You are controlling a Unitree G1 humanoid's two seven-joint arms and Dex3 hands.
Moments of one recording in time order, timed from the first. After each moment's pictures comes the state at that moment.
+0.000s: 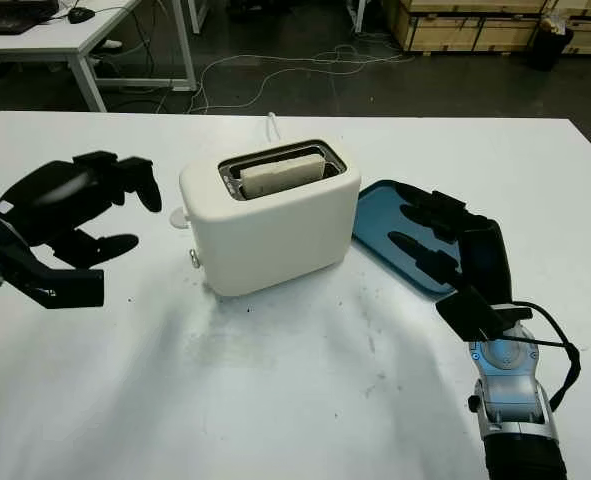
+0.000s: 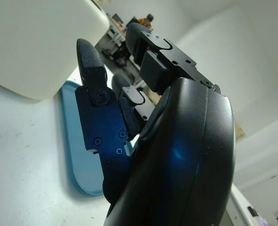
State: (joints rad) left arm -0.33 0.78 -0.05 -0.10 0.46 -0.21 -0.49; right arm -0.13 -0.36 -0.15 0.17 -0.10 -0.41 0.06
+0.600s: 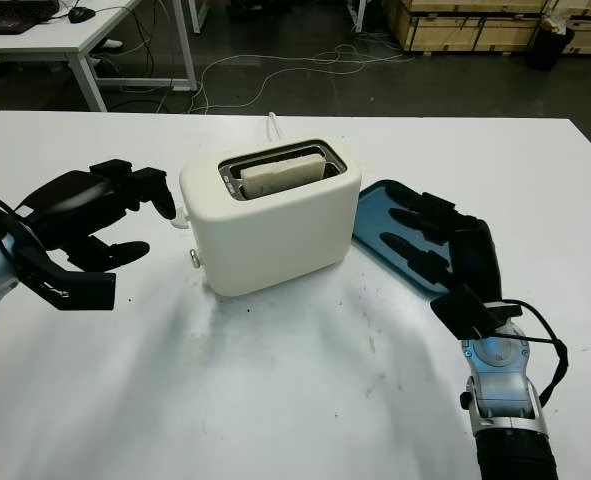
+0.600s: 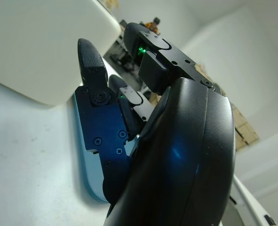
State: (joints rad) left arm -0.35 0.74 -0.08 -0.07 0.46 -0.22 -0.46; right arm -0.15 -0.33 -0.13 0.23 -0.07 -0.44 0.10
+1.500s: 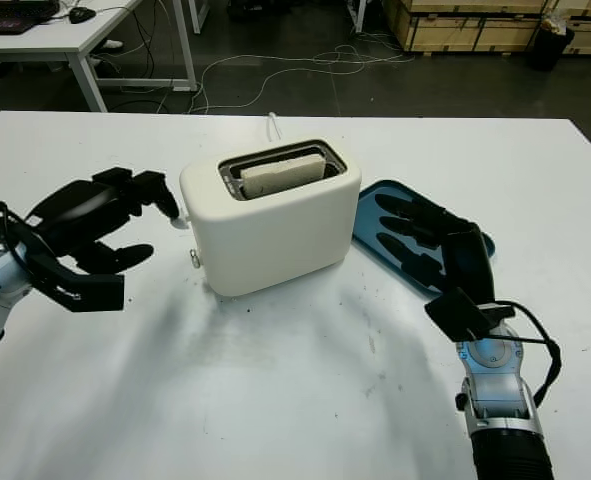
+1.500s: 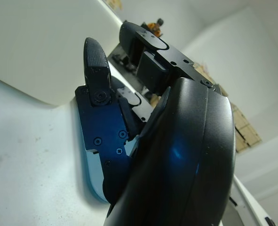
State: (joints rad) left arm -0.34 0.72 -0.10 0.01 0.50 -0.23 -0.40; right arm -0.15 -0.33 -0.12 0.23 -0.08 -0.44 0.10
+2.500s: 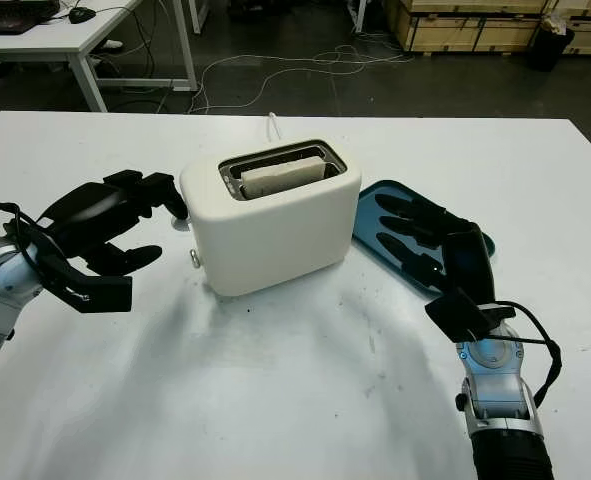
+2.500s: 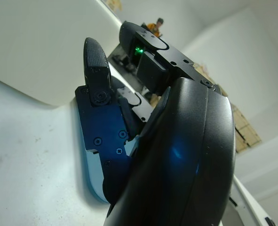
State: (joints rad) left arm -0.35 0.70 -0.13 0.02 0.48 -0.25 -0.40; right arm -0.15 -0.33 -0.12 0.22 -0.08 -0.44 0.10
